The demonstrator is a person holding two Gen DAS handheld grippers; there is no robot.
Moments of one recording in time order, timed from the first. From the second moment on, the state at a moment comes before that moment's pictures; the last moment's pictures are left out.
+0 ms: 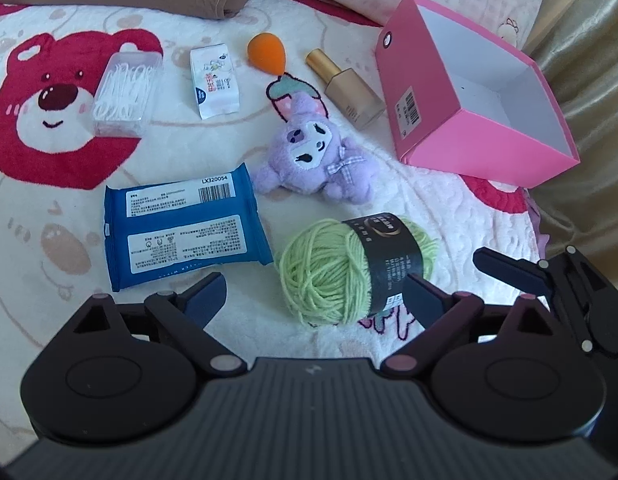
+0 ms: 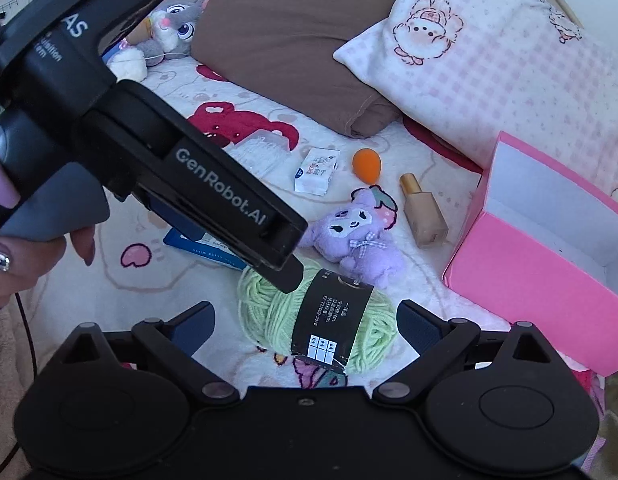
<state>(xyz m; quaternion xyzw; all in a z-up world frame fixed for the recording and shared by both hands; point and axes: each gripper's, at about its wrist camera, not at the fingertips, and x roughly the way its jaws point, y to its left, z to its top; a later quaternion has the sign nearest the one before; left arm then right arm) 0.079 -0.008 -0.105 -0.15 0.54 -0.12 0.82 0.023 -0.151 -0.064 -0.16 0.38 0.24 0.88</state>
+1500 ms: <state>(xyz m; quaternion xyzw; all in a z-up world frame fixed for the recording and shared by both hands) 0.074 -0.007 -0.145 -0.19 0.45 -0.22 0.85 0.065 -0.164 -0.124 -0.07 0.43 0.20 0.88</state>
